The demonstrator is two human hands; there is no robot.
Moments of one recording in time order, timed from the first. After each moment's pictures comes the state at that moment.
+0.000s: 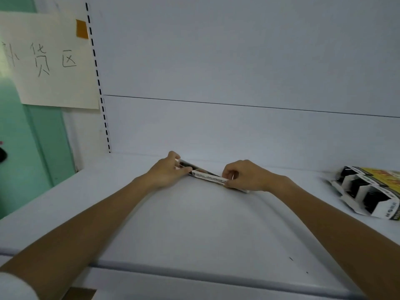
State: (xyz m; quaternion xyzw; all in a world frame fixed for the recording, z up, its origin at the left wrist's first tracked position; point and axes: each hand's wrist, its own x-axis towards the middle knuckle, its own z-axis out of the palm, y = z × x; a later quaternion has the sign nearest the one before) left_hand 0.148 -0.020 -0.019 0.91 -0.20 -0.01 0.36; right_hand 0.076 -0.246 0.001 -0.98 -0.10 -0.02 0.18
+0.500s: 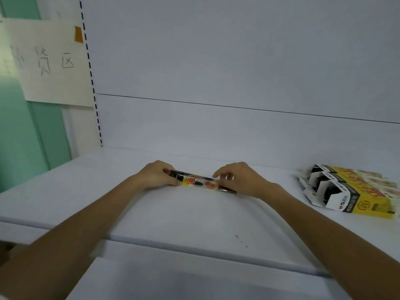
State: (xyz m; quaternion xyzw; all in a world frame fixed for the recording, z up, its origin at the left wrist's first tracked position) left_hand 0.092 -0.048 -0.020 0.92 -0.18 -0.04 0.34; right_hand 0.022 -0.287 -0.005 -0.97 -0.13 -0.08 0.18
